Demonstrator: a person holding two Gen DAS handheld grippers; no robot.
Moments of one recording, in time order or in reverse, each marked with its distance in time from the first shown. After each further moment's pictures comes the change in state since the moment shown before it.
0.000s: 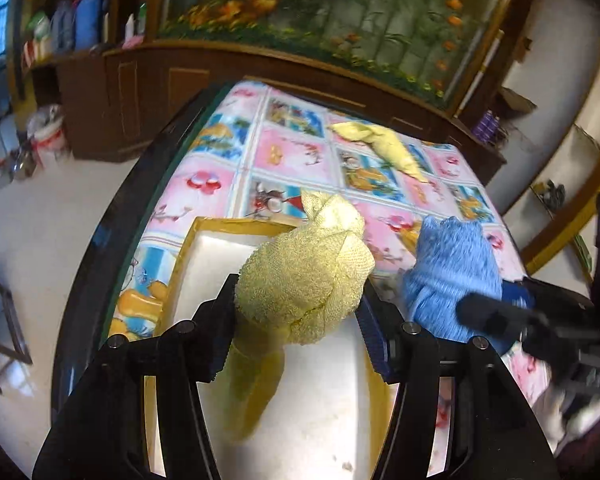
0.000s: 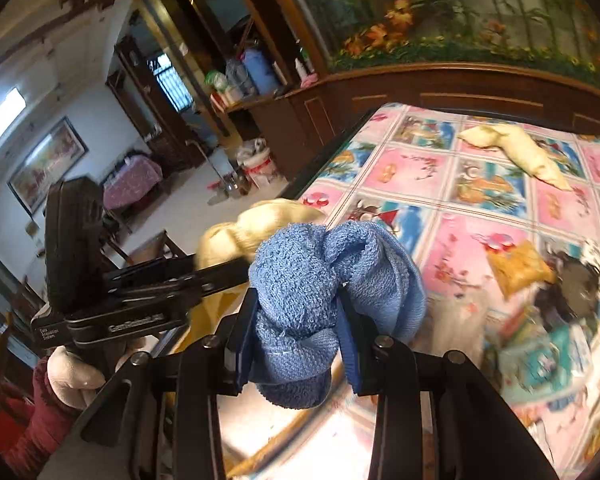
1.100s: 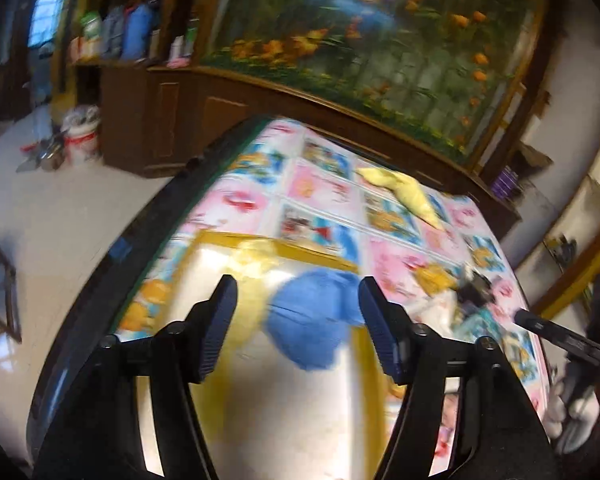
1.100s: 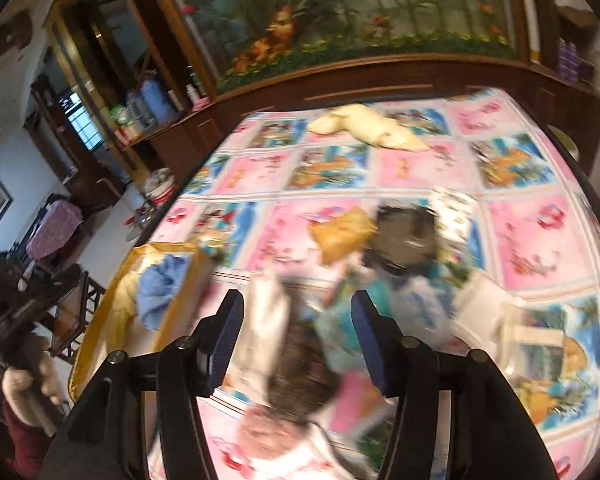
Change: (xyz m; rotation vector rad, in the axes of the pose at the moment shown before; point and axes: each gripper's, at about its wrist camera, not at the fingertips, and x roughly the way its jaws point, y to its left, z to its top) left arm -0.041 -0.006 -0.034 -0.072 -0.185 0.029; right arm -0.078 -0.132 -0.054 0.235 -0.079 -0.285
